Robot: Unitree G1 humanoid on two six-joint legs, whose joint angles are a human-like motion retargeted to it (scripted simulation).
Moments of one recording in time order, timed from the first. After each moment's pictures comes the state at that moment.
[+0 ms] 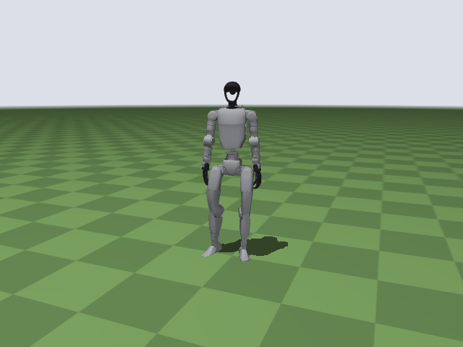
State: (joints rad) left arm 0.11 0.07 0.08 1.58 0.34 -0.04 0.09; right arm -0.02 -0.15 -0.17 1.67 -0.66 0.06 0.07; waist 0.01 0.01 -0.10; left_leg 0.01 0.01 0.30 0.01 -0.08 -0.01; right_leg 0.06 -0.15 -0.50 0.01 0.07 0.09
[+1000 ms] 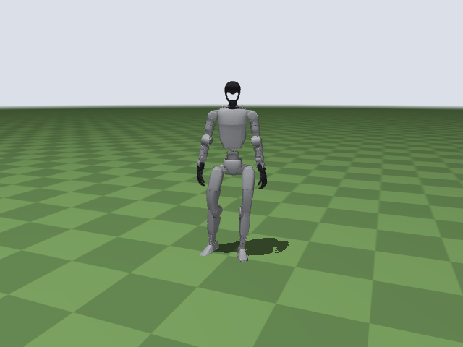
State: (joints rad) left arm -0.01 0.16 -0.01 1.59 0.42 -0.05 0.11; right arm 0.03 -0.24 -0.29 1.57 -0.72 0.01 0.10; waist 0.01 -0.02 -0.06; left_leg -0.08 -0.06 0.18 0.04 -0.04 0.01; right_leg 0.05 -0.23 -0.54 0.06 0.08 0.15
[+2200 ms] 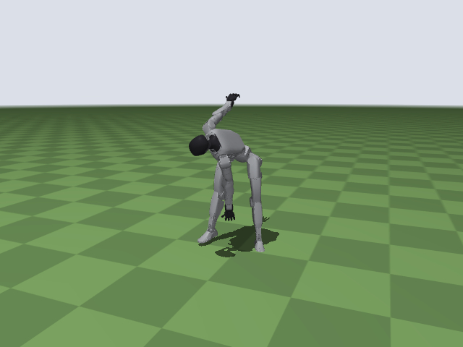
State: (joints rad) left arm -0.73 0.75 0.25 1.37 0.41 0.05 -0.13; right arm 0.12 -0.52 -0.54 1.70 0.19 -0.22 -0.18; waist -0.76 -0.38 0.52; left_leg -0.89 0.32 0.56 -0.05 0.11 -0.20; right_leg -1.12 -0.02 -0.13 -0.03 0.36 0.01
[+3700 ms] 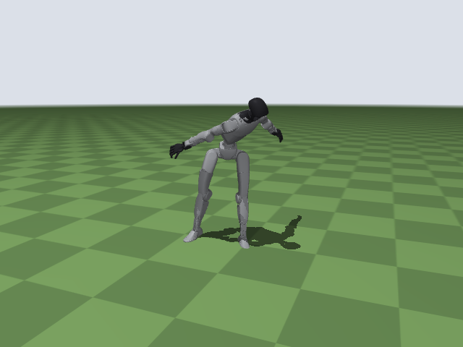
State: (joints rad) left arm -0.17 0.79 -0.01 1.45 0.31 0.00 0.24; right arm 0.27 -0.35 -0.72 1.50 -0.24 -0.15 -0.30; waist 0.65 0.02 0.52; left_leg -0.70 0.11 0.08 0.00 0.18 -0.15; right_leg -0.44 -0.23 -0.64 -0.01 0.25 0.11
